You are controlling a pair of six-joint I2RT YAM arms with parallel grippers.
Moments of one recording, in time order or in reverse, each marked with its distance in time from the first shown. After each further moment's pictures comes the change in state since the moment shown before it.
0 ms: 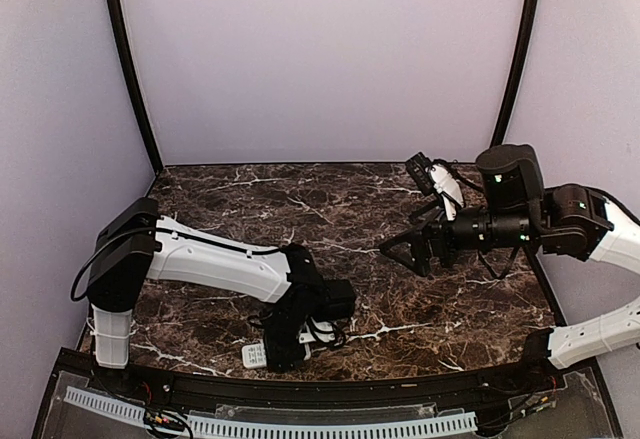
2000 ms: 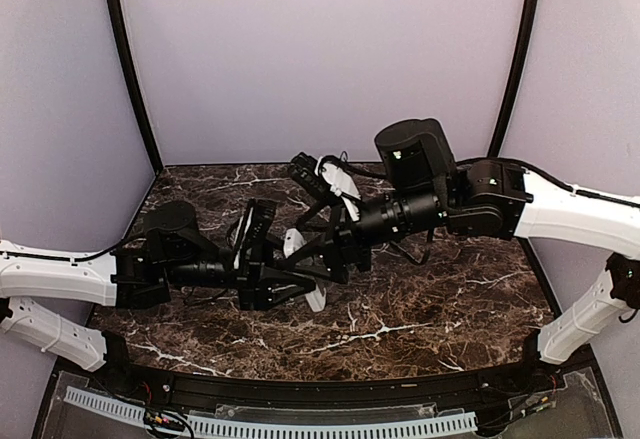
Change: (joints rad) left arm 0.190 -0.905 -0.801 1.636 0.481 -0.188; right arm 0.135 0.436 0.325 0.192 -0.350 -0.230
